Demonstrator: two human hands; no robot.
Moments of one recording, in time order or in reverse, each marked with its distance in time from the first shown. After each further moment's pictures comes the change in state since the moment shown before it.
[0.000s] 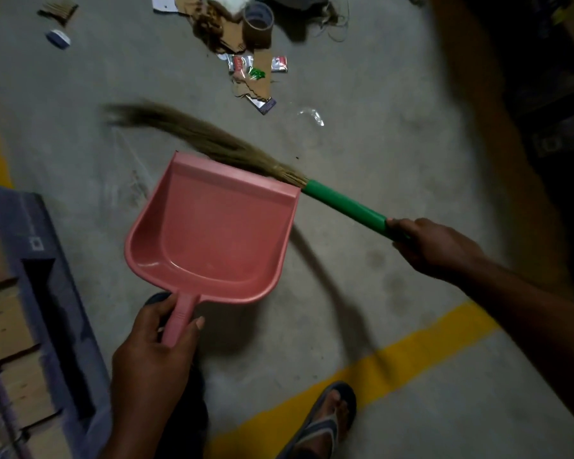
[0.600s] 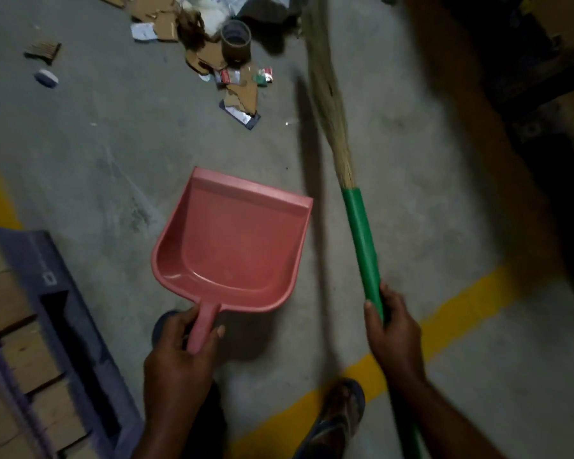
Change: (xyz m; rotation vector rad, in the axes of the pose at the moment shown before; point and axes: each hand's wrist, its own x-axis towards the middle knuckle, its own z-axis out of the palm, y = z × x) left_hand 0.006 0.029 0.001 -0.026 -0.100 0.006; right_hand -0.110 -0.123 0.065 0.901 0.391 0.609
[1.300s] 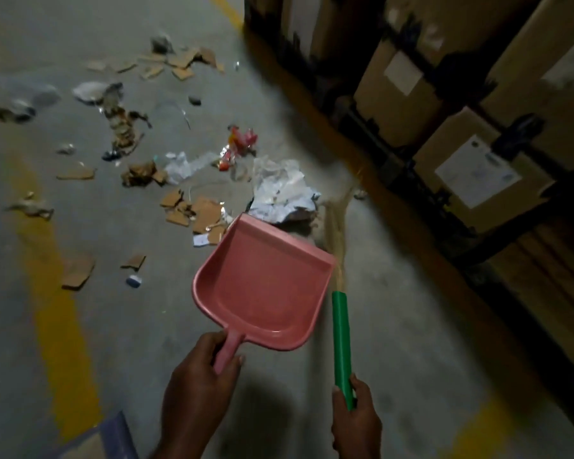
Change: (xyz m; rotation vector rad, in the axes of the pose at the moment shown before) left_hand 0.143 0.307 -0.174 0.129 -0.104 0.362; right_hand -0.004 -0.291 -0.003 0.345 0.093 0.315
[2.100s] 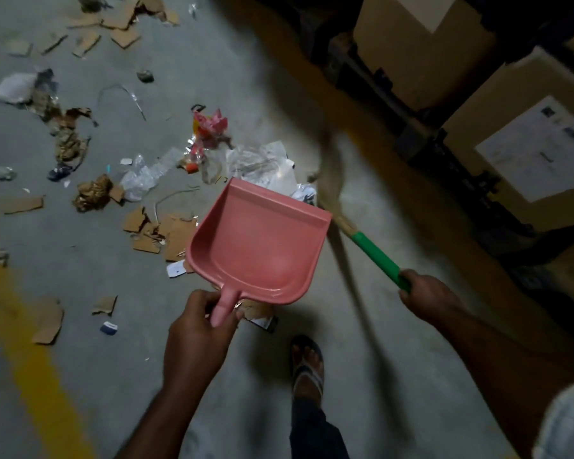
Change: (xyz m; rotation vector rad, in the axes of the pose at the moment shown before) left_hand 0.269 0.152 0.128 0.141 -0.084 -0.133; right_hand 0.452 -0.222 -0.044 -0.999 -0.340 -0.346
